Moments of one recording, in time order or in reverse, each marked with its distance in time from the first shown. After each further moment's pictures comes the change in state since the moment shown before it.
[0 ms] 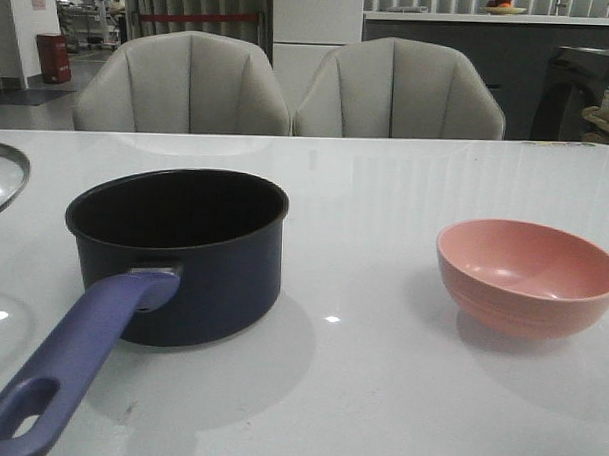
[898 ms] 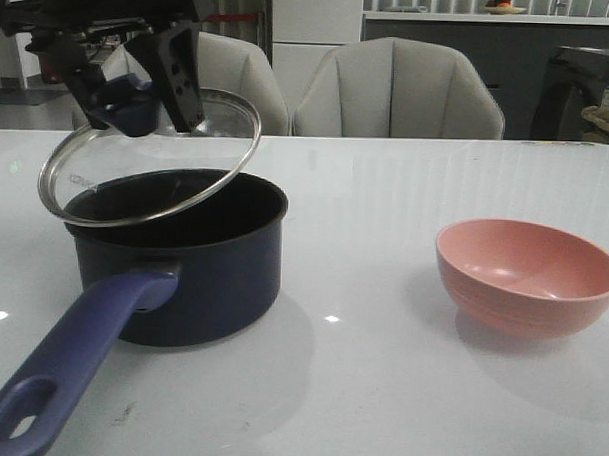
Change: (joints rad) left arm -0.440 0.019 -0.125 -0.014 -0.074 0.017; right arm 0.000 0.000 0.000 0.002 0.000 0.000
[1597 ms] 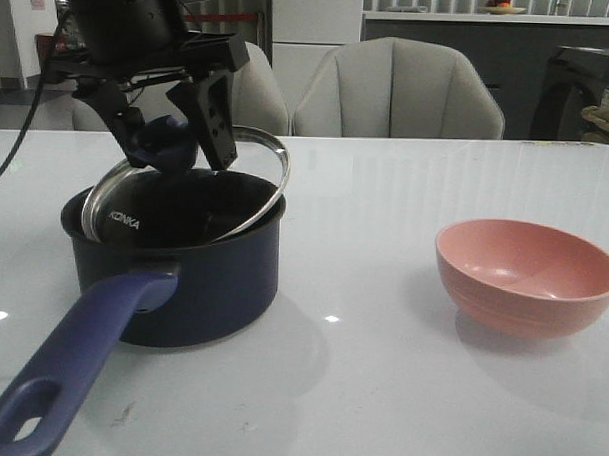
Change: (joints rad) left arm -0.014 0.101 -0.022 -0.045 -0.041 0.022; right arm 0.000 0.000 0.000 0.000 0.000 0.000
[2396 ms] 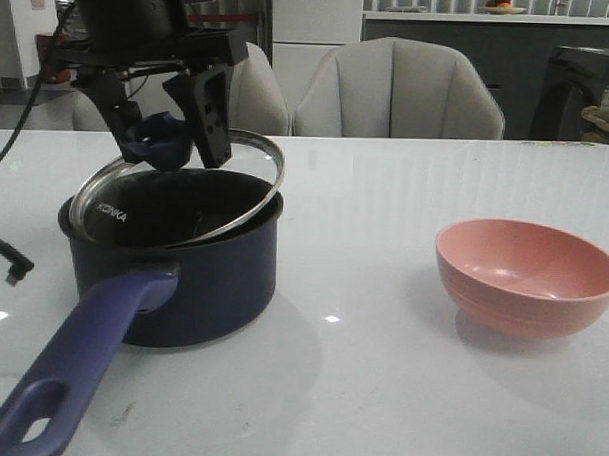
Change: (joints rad) left arm -0.002 0.048 -0.099 0.035 0.129 0.004; right arm 0.000 0.000 0.000 0.000 0.000 0.000
